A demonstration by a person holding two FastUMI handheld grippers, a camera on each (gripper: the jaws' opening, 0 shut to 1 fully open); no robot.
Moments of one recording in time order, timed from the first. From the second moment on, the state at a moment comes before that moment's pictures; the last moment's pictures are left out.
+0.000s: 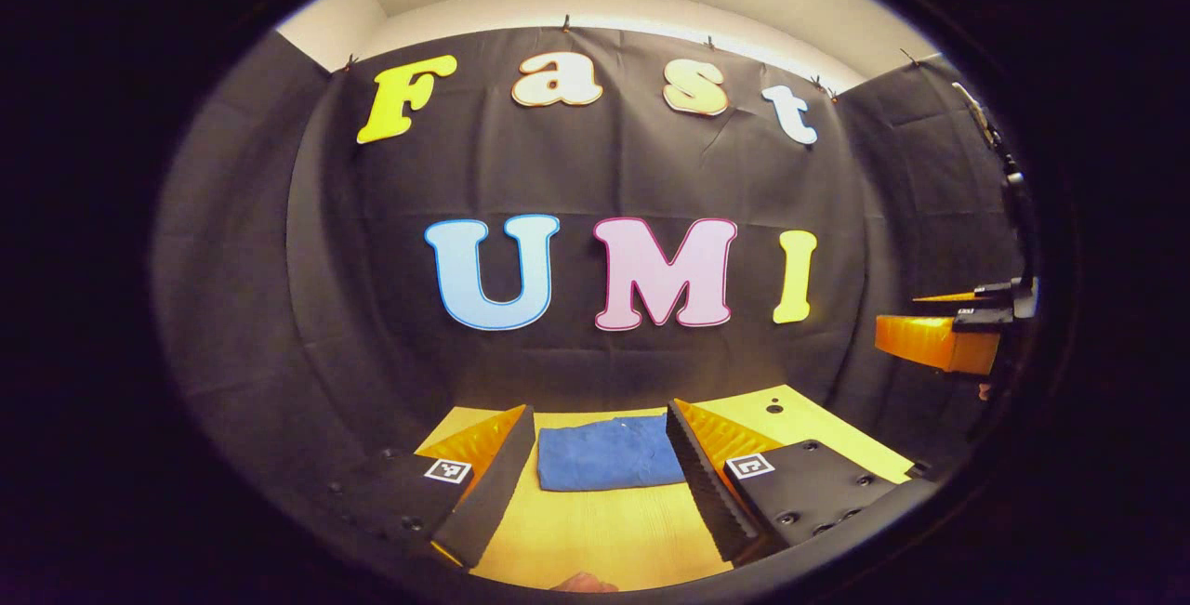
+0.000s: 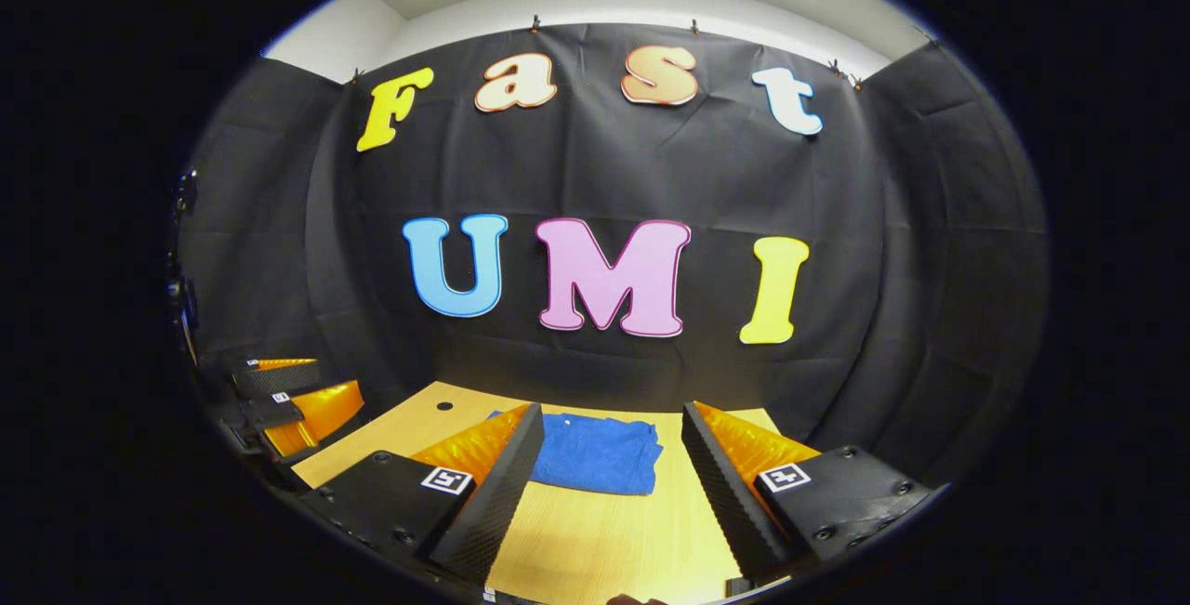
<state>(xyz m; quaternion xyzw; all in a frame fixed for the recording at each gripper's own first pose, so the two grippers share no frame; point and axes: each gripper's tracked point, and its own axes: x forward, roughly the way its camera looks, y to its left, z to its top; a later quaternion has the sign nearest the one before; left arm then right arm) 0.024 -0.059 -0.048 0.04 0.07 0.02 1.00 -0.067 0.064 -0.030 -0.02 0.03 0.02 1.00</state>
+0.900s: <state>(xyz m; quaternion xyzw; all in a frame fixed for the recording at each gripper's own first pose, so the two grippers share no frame) -0.012 -0.086 -0.012 0.03 0.04 0.04 1.00 -0.103 0.042 0.001 0.00 -0.03 -0.02 1.00</state>
